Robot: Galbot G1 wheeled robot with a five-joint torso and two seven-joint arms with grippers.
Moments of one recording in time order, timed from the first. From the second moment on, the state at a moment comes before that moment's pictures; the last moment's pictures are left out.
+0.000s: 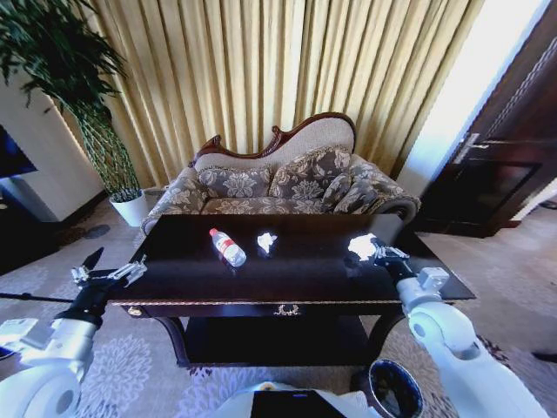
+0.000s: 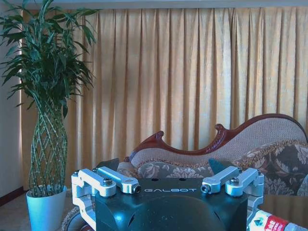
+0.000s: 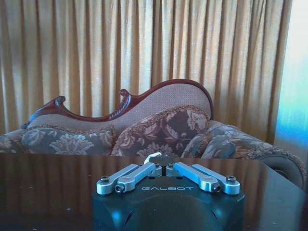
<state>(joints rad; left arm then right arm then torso) 1.80 -1.26 -1.15 -2.49 -0.66 0.29 0.05 -1.52 0.96 0.74 2.16 0.64 -0.25 0.19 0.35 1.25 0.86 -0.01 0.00</state>
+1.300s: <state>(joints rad) 1.81 -1.27 -1.15 -2.50 -0.65 0.30 0.05 -1.60 1.01 0.76 2.25 0.62 -0.26 0.19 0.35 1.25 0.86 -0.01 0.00</state>
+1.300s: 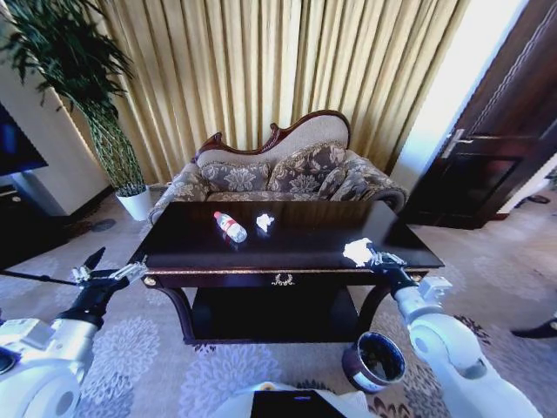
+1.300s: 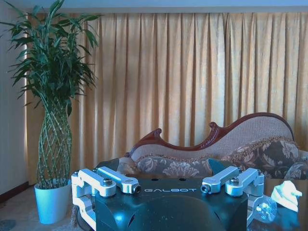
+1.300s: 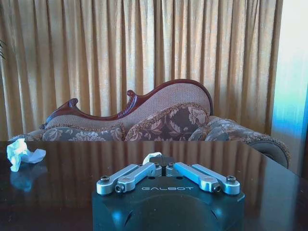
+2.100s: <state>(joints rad) 1.81 -1.28 -1.15 -2.50 -0.65 0.29 0.05 -1.57 1.08 0.72 2.00 0.58 -0.23 0.22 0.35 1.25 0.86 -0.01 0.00</state>
